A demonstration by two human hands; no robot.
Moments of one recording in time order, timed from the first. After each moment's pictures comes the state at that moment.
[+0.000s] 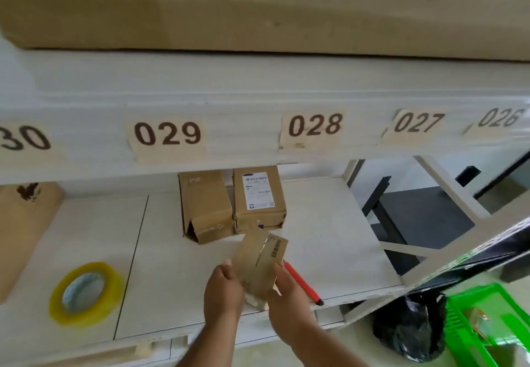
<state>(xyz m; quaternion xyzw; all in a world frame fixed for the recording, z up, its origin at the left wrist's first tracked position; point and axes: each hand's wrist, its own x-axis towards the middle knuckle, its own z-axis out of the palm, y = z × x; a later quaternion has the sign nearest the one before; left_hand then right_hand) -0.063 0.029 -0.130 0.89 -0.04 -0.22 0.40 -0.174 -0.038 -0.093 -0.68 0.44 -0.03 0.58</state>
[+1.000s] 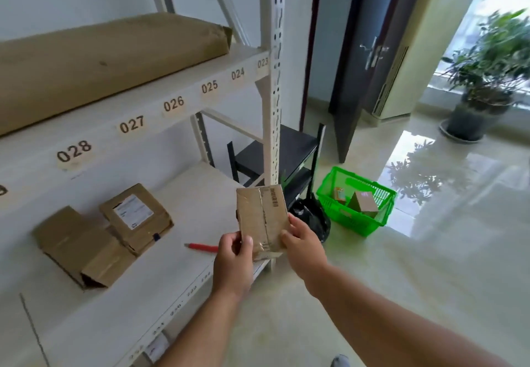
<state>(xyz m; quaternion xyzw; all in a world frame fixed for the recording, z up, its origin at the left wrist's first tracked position) -0.259 0.052 0.024 0.72 -0.36 -0.40 0.44 -0.395 0.016 0.028 -0.42 0.61 -0.35 0.57</state>
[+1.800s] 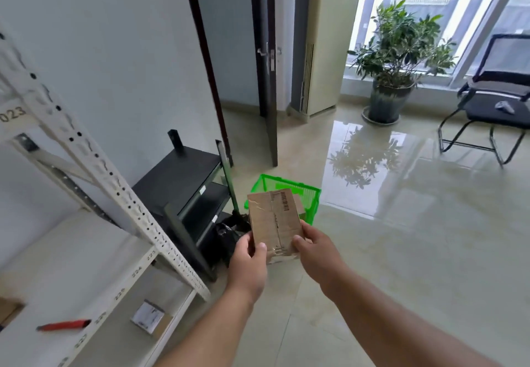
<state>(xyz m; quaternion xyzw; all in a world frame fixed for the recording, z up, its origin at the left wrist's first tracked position) -0.613 -0.049 0.006 0.64 -0.46 -0.50 0.36 -0.761 -0.043 0.018 -0.38 0.67 -0.41 0.49</state>
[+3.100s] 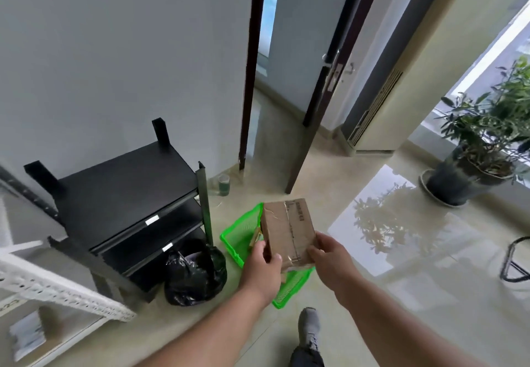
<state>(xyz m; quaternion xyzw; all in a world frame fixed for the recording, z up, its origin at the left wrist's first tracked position) -0.815 -0.430 -0.062 0.69 -0.33 -0.52 0.38 -0.958 -0.479 -0.029 -0.51 0.69 -0.19 0.48</state>
